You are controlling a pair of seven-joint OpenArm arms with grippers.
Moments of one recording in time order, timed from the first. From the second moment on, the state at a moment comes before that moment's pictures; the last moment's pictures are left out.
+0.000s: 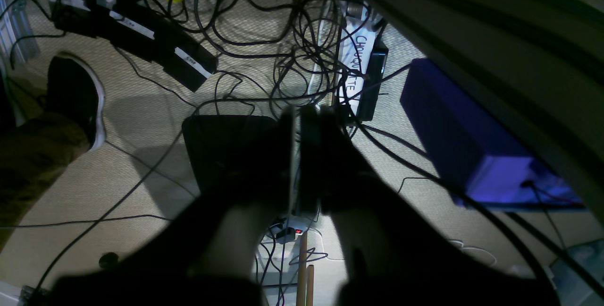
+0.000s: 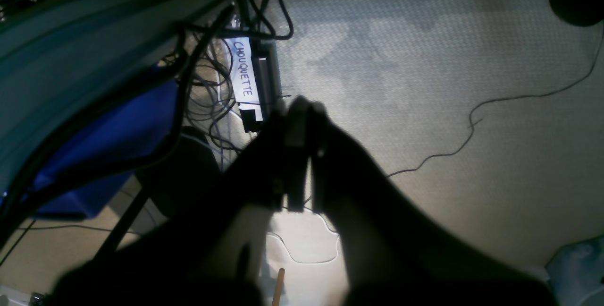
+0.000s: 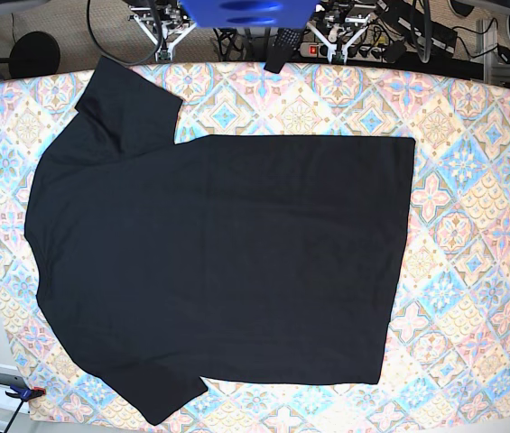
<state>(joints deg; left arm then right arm) 11.6 1.6 -1.1 18.8 -0.6 0.9 3.9 -7.4 0.6 5.1 8.1 -0.5 1.1 3.8</state>
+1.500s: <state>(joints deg) 62.1 -15.1 -0.9 84.8 -1.6 1.1 -5.8 -63.2 9.1 21.2 86.8 8.5 1.2 3.5</state>
